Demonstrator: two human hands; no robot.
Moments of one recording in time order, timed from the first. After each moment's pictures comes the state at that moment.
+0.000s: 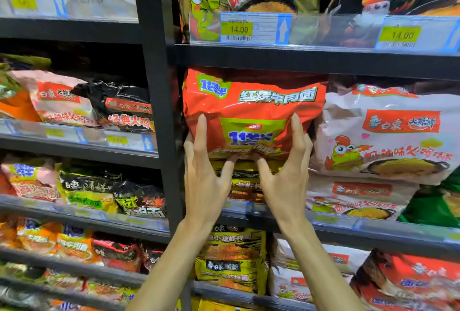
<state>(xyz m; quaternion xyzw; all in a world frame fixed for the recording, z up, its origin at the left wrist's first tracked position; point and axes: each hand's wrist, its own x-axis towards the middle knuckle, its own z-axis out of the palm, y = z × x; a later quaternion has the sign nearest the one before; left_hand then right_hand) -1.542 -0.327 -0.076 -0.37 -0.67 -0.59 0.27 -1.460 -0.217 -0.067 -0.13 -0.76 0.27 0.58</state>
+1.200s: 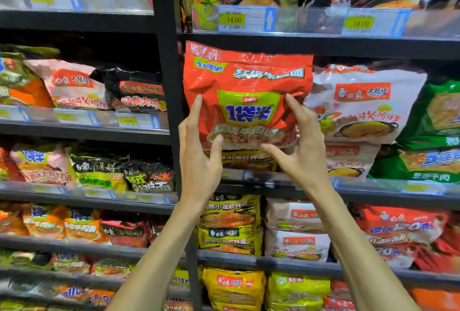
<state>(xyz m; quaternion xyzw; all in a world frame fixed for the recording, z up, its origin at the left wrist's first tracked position) -1.515 -0.375 -0.068 -0.41 -0.62 -0.63 0.24 -1.394 -0.213 -0.050 -0.09 -0.83 0.15 0.53</state>
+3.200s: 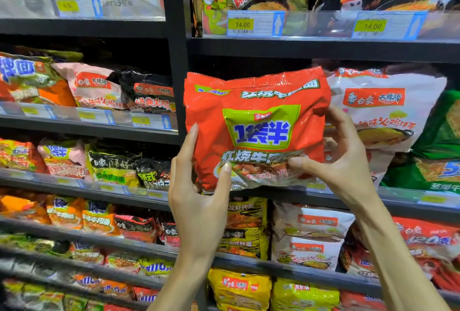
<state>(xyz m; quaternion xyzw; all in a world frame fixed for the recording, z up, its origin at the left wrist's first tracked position) -1.440 -0.419 -0.075 -0.30 -0.60 -0.70 0.24 -1.343 -0.211 -0.034 0.00 -0.79 0.39 0.47</state>
